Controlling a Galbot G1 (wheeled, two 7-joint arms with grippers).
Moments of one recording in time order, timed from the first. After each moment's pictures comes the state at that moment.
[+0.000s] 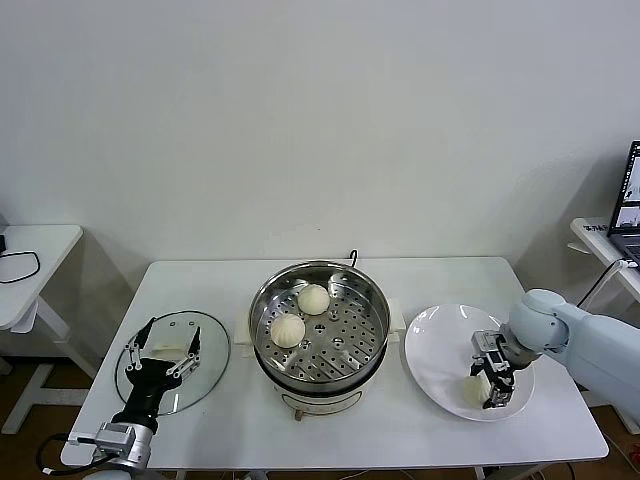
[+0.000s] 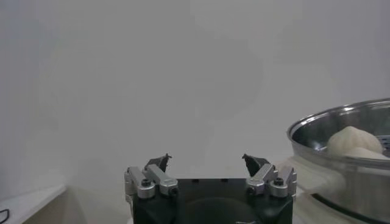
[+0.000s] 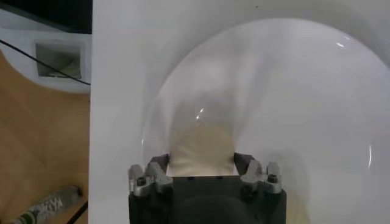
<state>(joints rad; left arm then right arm) 1.58 -1.50 -0.77 -2.08 0.07 -0.03 0.22 -0.16 0.49 -0.78 1.51 -0.11 -0.33 -1.16</state>
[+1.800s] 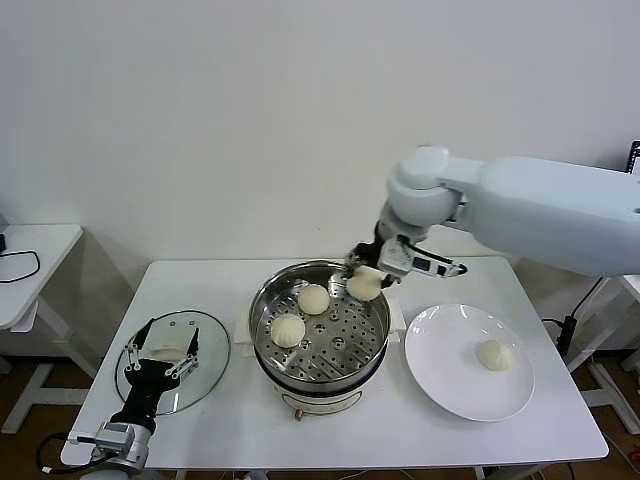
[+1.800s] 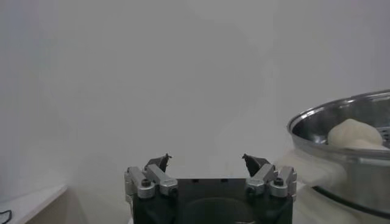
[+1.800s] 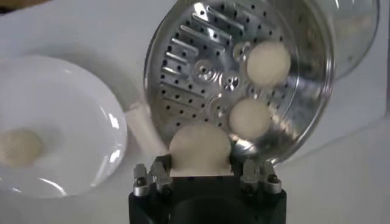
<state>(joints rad) 1.57 -1.49 -0.78 -2.07 0.09 -0.03 0.23 0.75 0.98 -1.34 1.66 -0.12 0.34 -1.10</state>
